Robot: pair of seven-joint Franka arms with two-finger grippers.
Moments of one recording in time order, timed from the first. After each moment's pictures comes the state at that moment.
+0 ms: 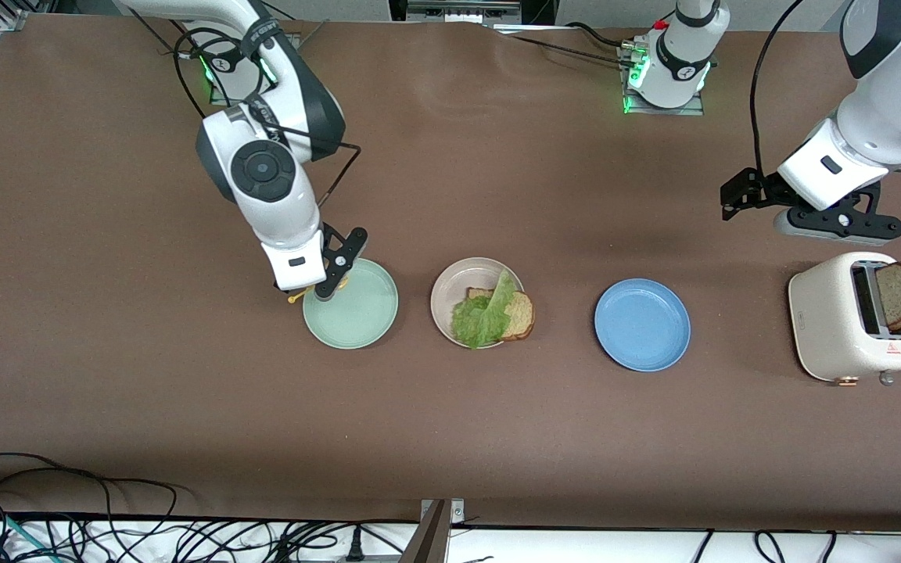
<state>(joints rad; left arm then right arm) -0.07 0.00 -0.07 -1.75 0.00 1.73 -0.01 0.51 0.41 0.01 -1.64 -0.17 1.98 -0.45</state>
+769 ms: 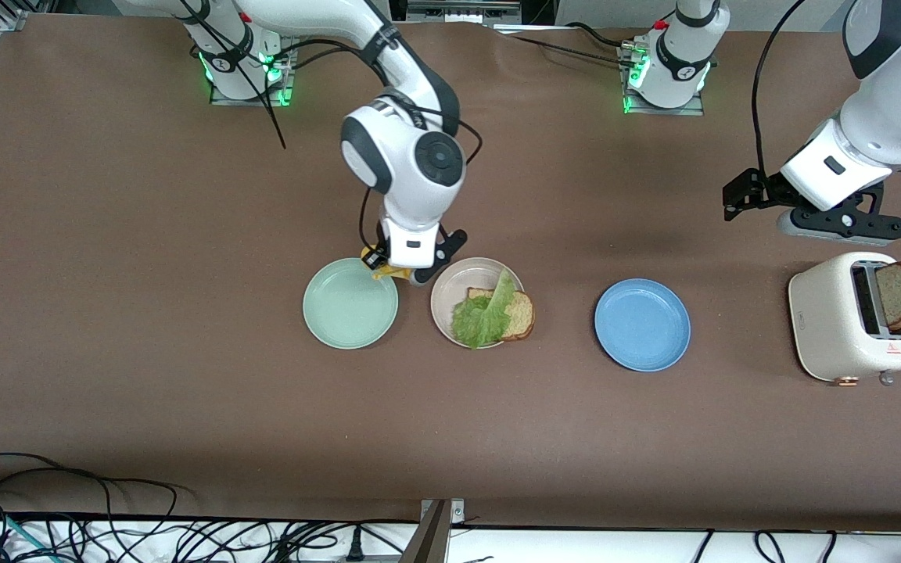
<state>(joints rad) -0.06 0.00 -0.06 -1.75 0.00 1.73 -0.01 0.90 0.73 -0.18 -1.26 -0.17 1.77 -0.05</state>
